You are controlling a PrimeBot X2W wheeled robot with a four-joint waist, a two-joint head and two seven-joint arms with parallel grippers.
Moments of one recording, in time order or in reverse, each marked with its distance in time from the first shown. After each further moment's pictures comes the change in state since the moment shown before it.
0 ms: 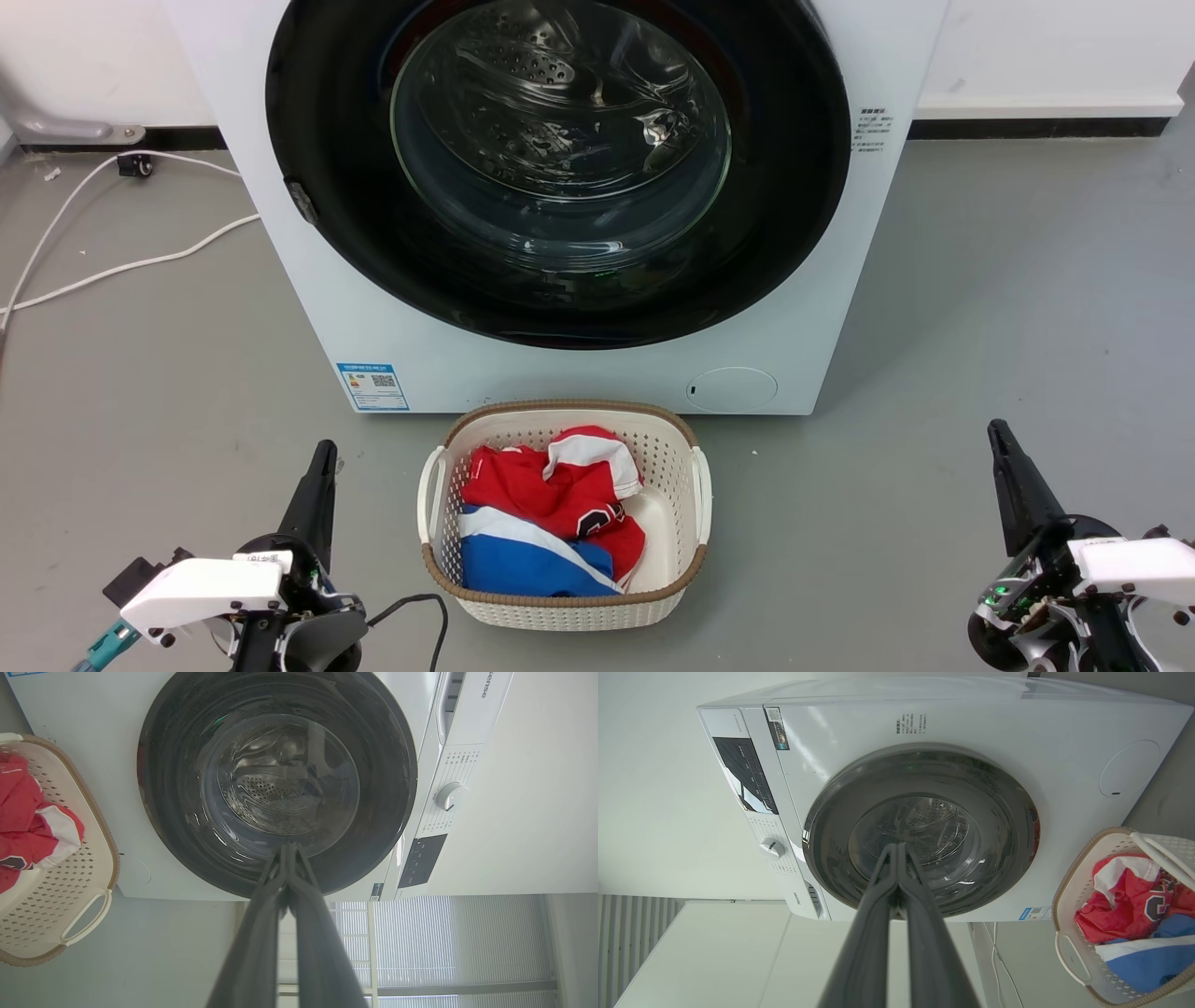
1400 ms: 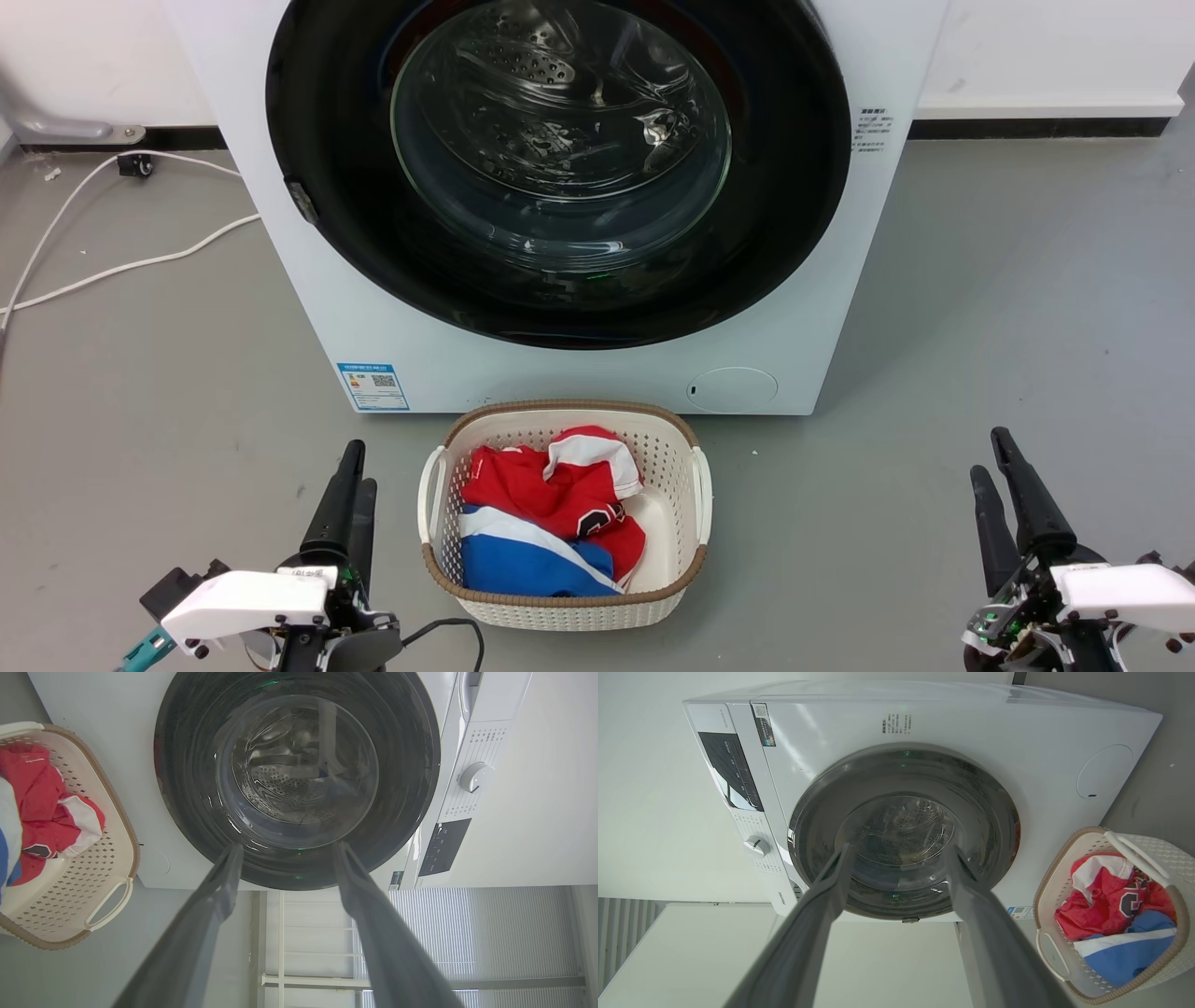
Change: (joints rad) left arm 0.027 -0.011 -0.071 0.004 0.037 0.001 -0.055; right arm 0.048 0.005 0.031 -0.022 -0.027 0.000 -0.048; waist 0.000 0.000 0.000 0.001
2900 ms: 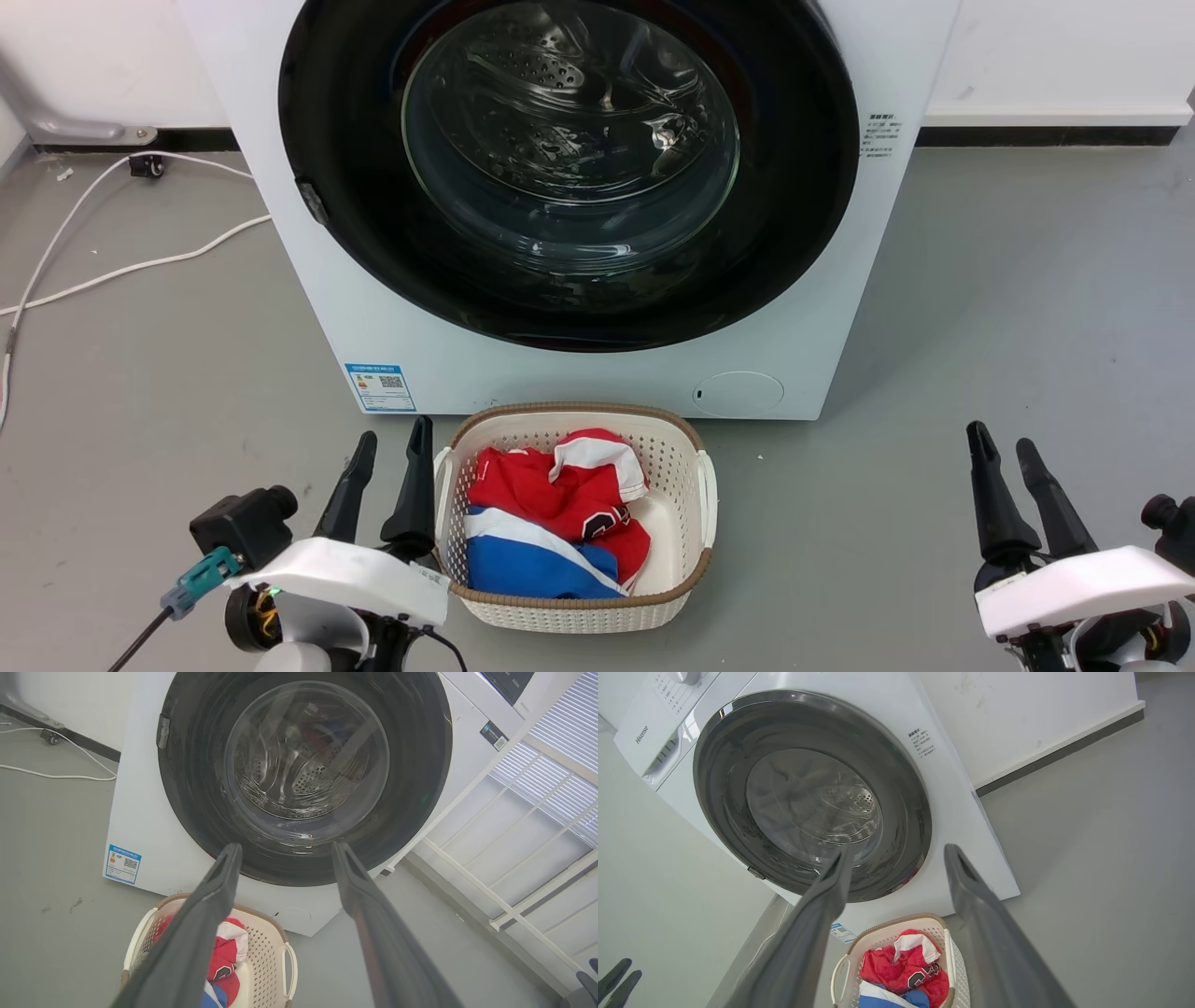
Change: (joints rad) left arm -0.010 0.022 -0.119 -0.084 0.946 0.046 -0.161; right arm 0.043 -0.012 0.011 -0.143 -0.955 0.000 -0.084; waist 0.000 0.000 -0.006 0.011
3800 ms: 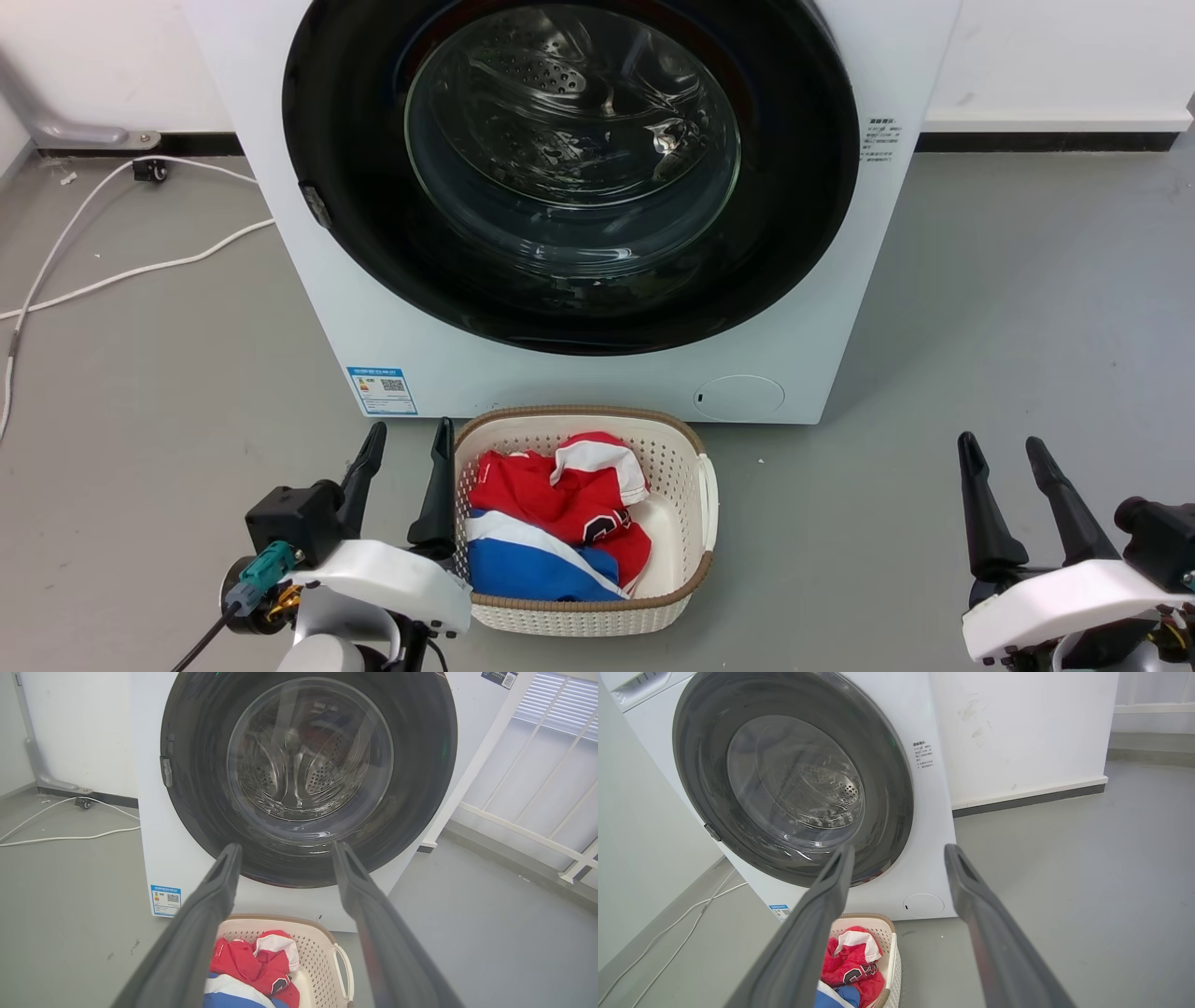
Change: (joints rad) left arm -0.027 0.021 -0.061 0.043 0.258 0.047 -0.068; right arm 0.041 0.013 -0.003 -0.082 -0.326 0.000 0.000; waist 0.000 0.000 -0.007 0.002
